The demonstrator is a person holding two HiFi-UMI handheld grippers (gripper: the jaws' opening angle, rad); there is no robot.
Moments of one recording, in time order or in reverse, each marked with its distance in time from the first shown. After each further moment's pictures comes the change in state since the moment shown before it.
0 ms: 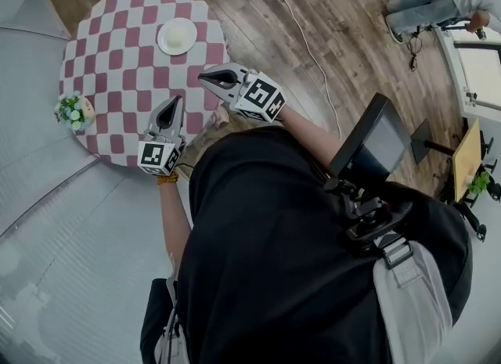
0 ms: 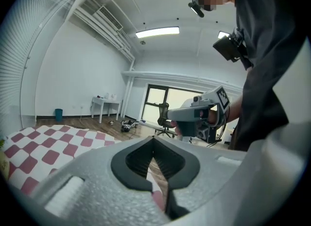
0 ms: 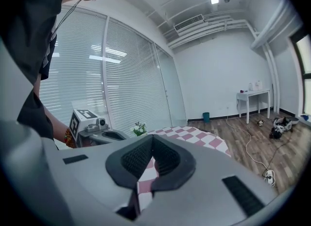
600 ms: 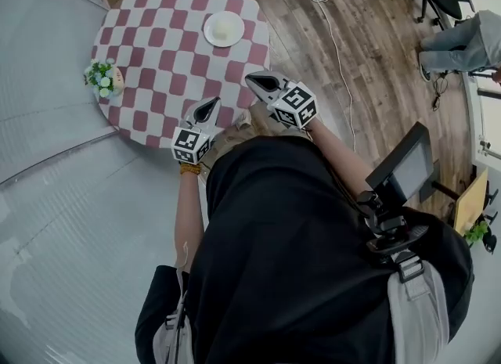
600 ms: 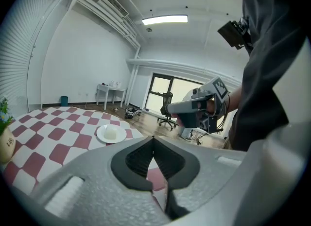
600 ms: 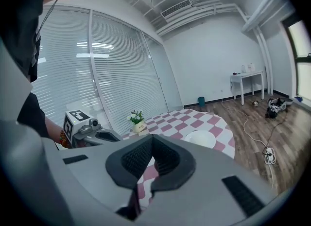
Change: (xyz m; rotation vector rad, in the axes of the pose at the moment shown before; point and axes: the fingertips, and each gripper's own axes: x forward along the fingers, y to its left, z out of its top) left arm -0.012 0.010 -0.075 -0.064 0.138 0.028; right arm 0.017 -0.009 -0.068 0.131 0.131 -0.035
